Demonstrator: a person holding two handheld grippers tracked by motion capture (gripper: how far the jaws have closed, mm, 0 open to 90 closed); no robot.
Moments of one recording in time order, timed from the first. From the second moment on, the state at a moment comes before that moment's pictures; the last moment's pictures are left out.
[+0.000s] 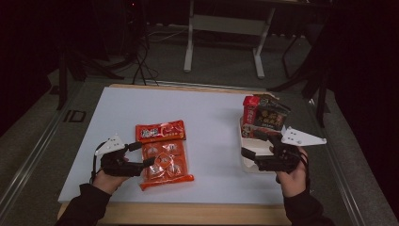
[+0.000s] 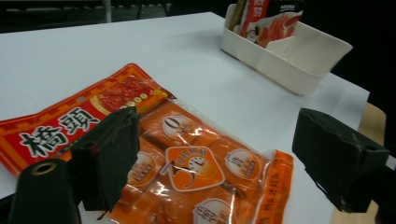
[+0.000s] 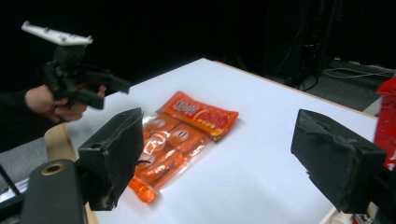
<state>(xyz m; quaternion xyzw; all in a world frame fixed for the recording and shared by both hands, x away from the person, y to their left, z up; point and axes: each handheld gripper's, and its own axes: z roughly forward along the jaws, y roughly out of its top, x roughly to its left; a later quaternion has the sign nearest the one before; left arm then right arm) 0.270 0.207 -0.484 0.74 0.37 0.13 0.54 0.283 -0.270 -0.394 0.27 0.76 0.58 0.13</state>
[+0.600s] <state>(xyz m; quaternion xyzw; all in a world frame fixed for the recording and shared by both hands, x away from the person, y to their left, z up) 0.296 0.216 -0.513 0.76 0.47 0.18 0.42 0.261 -0.263 -0.404 0.25 0.77 0.58 0.12</state>
